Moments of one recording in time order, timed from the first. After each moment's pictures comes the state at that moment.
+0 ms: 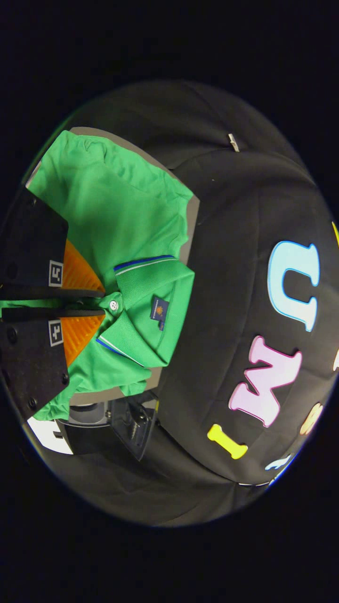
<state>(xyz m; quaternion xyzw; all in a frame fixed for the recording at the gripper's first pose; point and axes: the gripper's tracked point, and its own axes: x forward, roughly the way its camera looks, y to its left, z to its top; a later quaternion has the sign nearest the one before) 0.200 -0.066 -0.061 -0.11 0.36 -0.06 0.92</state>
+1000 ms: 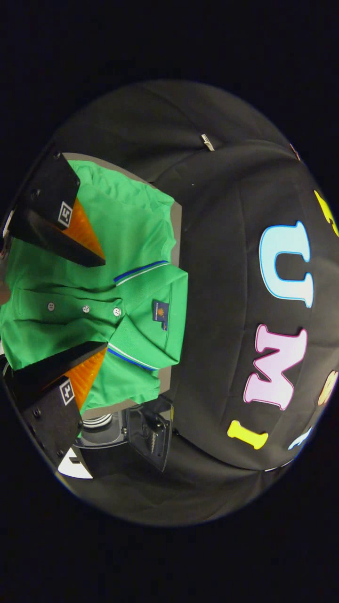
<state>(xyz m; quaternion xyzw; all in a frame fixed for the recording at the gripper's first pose) 0.196 -0.065 -0.062 -0.03 0.38 -0.05 0.92</state>
